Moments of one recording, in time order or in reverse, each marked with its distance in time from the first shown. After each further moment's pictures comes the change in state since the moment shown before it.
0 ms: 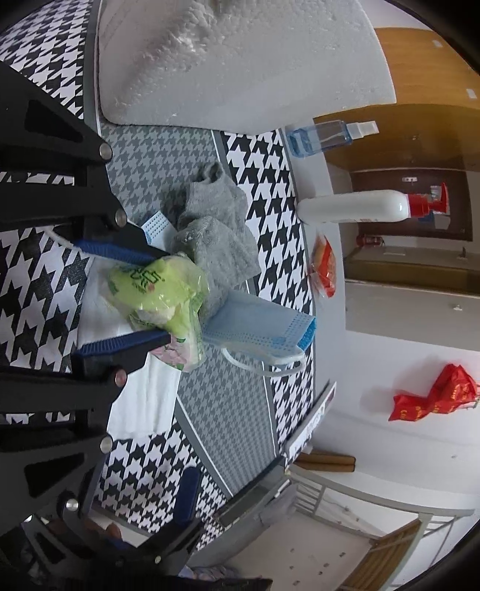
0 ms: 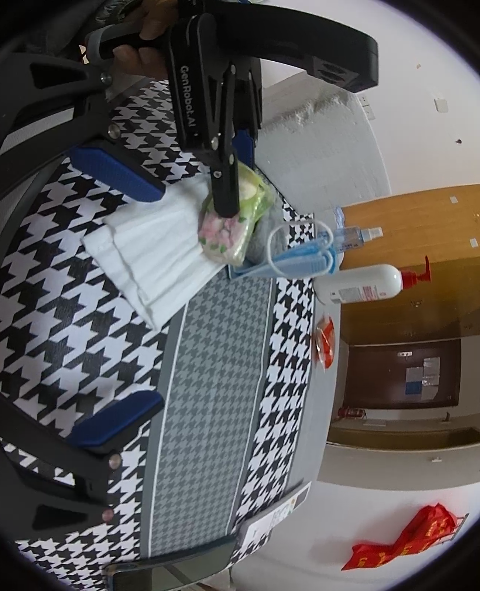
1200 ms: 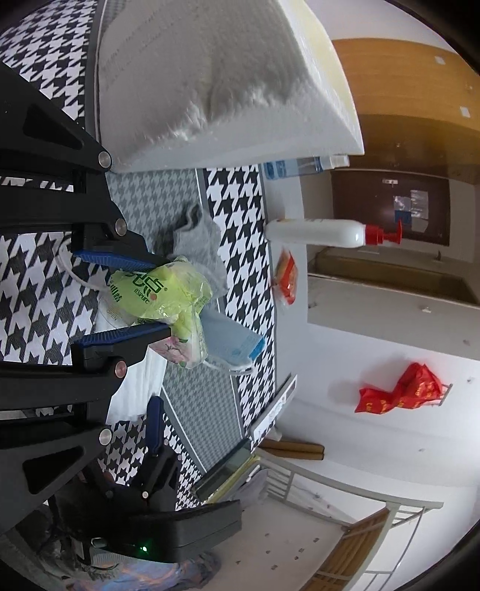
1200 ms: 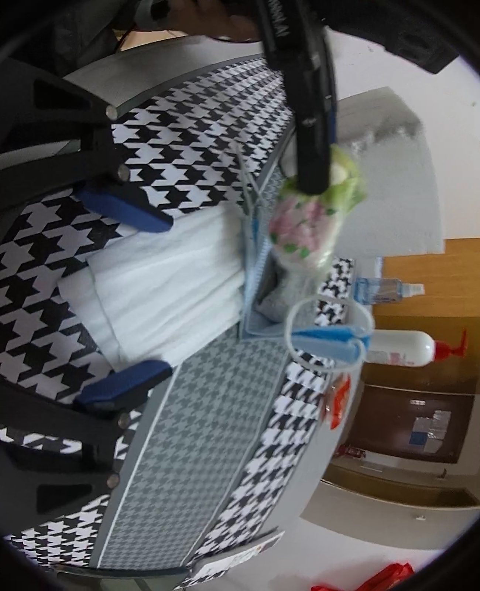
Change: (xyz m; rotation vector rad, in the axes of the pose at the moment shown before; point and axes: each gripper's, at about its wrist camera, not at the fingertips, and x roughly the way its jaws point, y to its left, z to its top) left arm -0.052 0.031 -0.008 -0.037 -0.120 -0.044; right arm 0.047 0.040 0.017 -0.186 0.130 0.045
